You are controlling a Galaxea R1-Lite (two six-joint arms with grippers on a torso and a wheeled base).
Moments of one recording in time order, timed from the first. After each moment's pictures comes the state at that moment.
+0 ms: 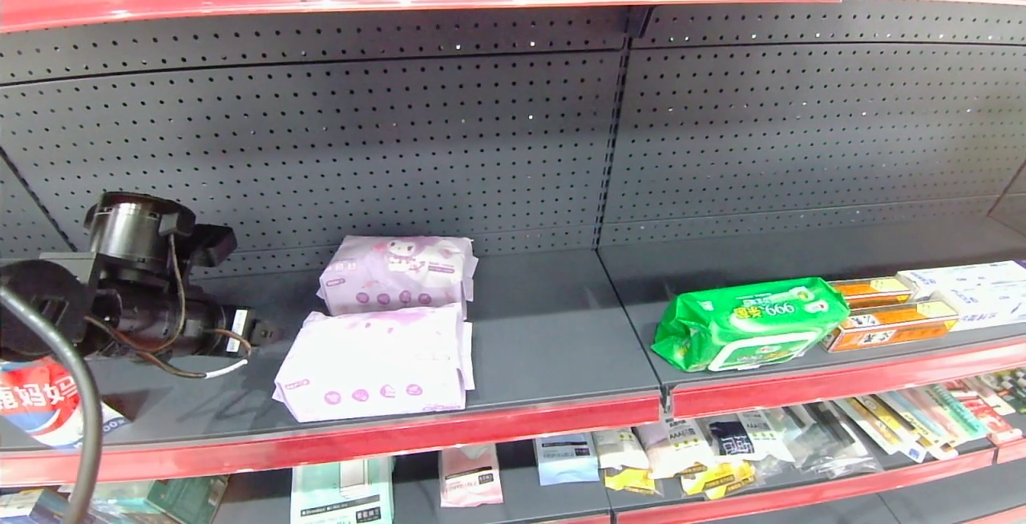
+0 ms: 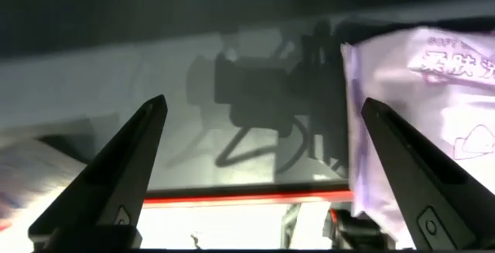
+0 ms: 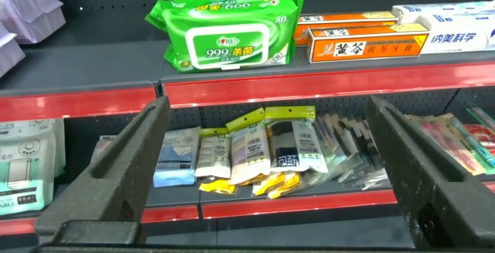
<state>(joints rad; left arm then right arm) 0.02 1.73 -0.85 -0.04 0.10 0.10 0.00 0.00 0.00 0.00 0.02 0.00</state>
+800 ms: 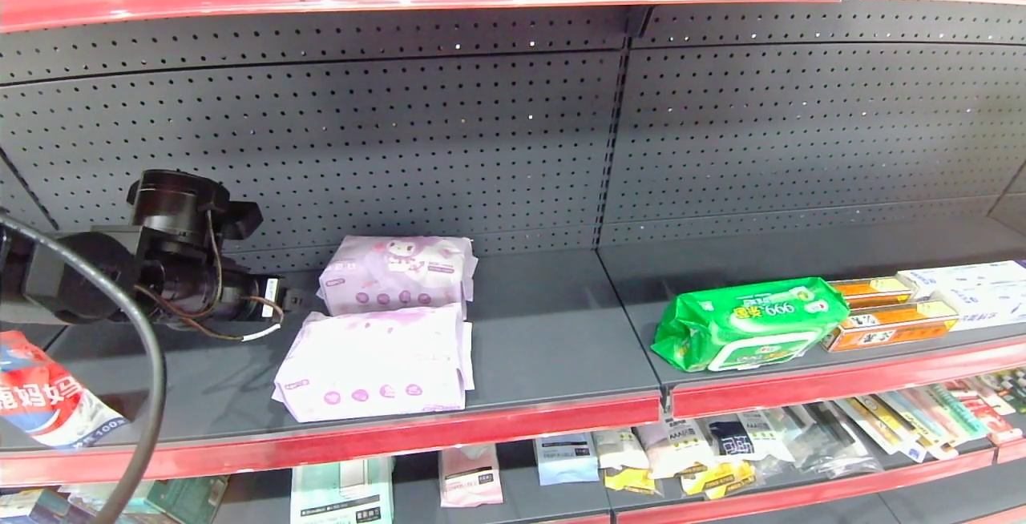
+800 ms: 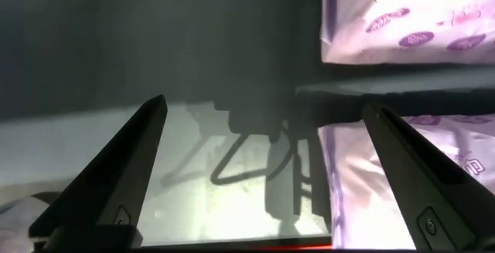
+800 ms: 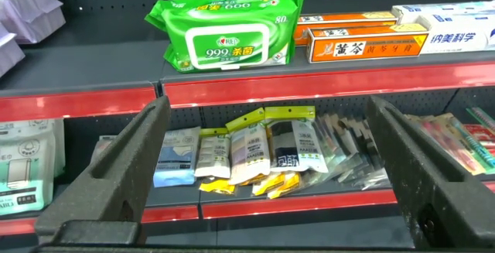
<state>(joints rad) -0.02 1.83 -0.98 -0.06 0.07 0.03 0.00 0.00 0.00 0.00 0.02 0.00</state>
